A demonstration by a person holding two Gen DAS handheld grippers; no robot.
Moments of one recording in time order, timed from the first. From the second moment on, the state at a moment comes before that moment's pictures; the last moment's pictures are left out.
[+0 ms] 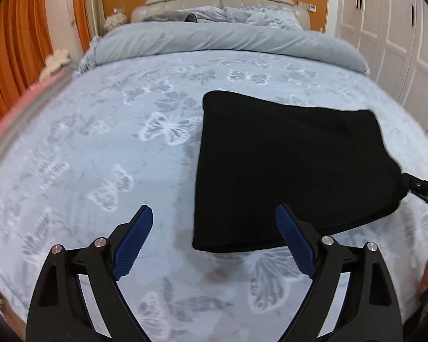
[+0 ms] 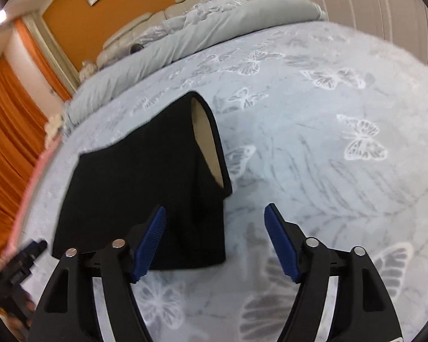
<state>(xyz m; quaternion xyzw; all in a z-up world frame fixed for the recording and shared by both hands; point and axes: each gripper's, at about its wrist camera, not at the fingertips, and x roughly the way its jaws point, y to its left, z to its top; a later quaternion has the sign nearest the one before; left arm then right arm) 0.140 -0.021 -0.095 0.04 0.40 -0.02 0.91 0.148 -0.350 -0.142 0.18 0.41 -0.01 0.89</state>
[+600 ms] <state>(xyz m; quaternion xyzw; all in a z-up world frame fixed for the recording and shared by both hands) 0.210 0.011 -0.161 -0.22 0.50 -0.09 0.83 0.179 -0.359 -0.180 0.29 0.45 0.07 0.84</state>
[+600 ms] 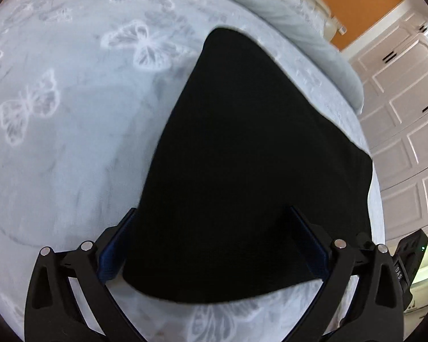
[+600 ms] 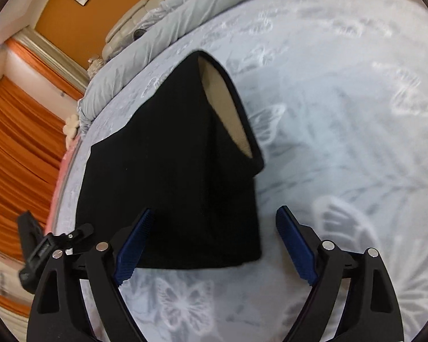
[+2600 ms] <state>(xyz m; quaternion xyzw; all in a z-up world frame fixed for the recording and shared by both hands) 0.064 0.037 -0.092 0.08 0.46 0.06 0.88 0.087 -0.206 -0.046 0.07 0.41 0.12 0.90</state>
